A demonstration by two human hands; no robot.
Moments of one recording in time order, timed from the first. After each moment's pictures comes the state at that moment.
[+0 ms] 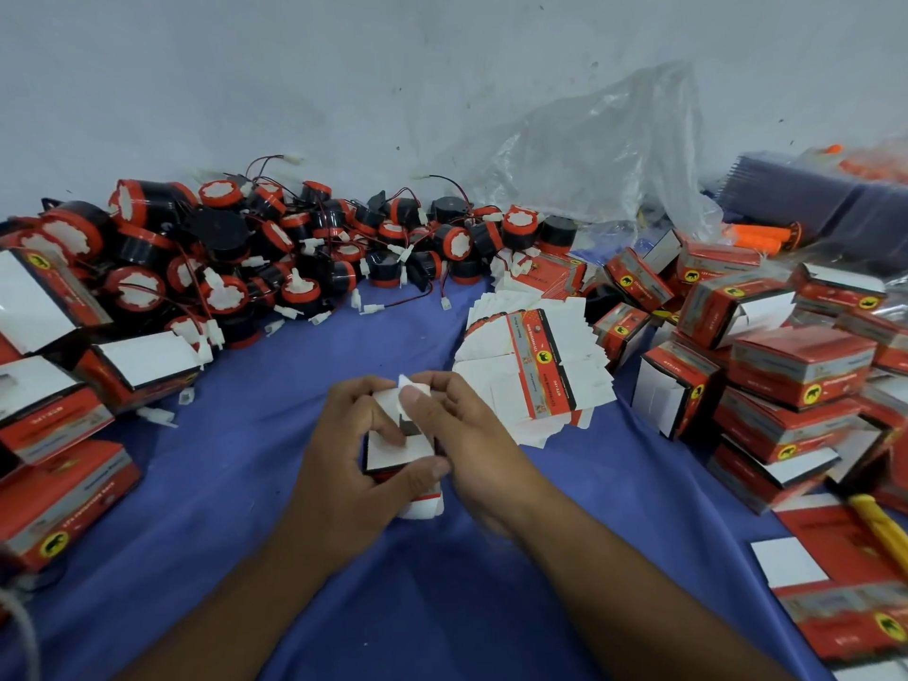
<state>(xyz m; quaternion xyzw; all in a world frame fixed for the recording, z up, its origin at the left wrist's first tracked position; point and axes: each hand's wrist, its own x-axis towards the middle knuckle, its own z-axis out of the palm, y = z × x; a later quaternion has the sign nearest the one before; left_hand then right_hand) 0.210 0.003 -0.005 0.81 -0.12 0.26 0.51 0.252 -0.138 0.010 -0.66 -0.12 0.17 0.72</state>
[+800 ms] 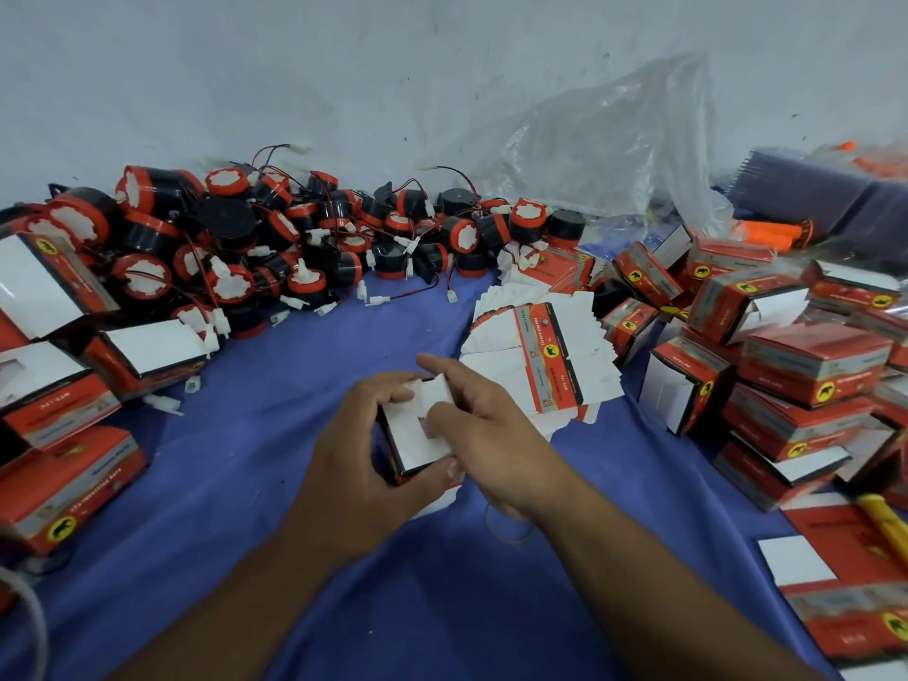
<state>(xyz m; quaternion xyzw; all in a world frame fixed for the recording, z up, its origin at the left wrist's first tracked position) 0.209 0.002 -0.009 0.82 -0.15 0.26 0.49 0.256 -0.144 0.016 -0.71 -0.16 0.15 0.67</state>
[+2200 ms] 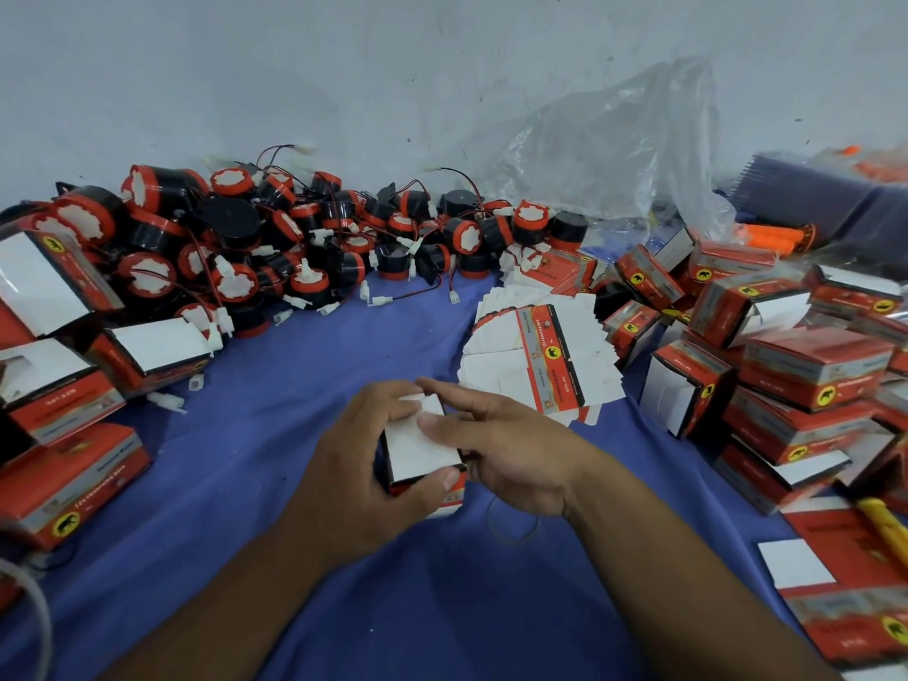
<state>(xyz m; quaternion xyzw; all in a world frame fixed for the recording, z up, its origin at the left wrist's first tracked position) 0.209 0.008 -0.012 0.84 -0.19 0.28 0.42 0.259 -0.163 0.027 -0.60 -0.13 0.34 0.71</state>
